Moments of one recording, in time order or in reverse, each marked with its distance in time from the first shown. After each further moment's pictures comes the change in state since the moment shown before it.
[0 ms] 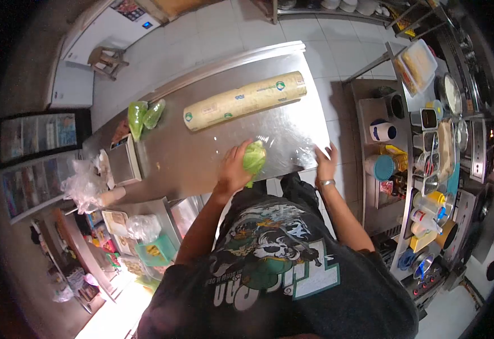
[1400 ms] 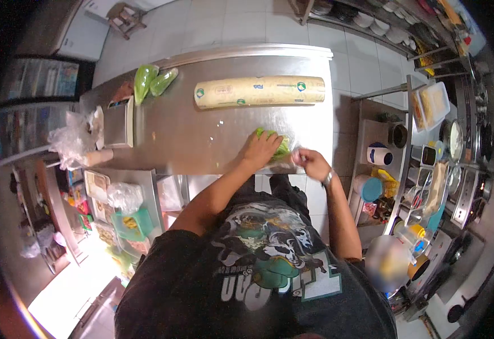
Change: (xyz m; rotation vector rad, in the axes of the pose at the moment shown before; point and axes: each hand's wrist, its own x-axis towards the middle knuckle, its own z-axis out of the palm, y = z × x) left_hand 0.044 -0.021 0.099 0.506 -0.068 0.253; right_hand 0.009 -0.068 0.031 -0.547 -0.891 -0.252
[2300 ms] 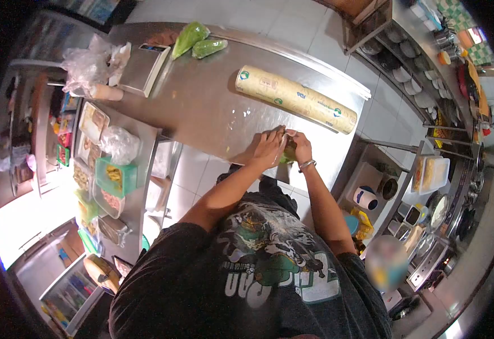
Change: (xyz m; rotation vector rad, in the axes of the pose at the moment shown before) left_hand -0.025 -0.007 -0.007 -0.132 0.033 -0.395; right_hand 0.131 0.030 0.060 0.241 0.204 -0.014
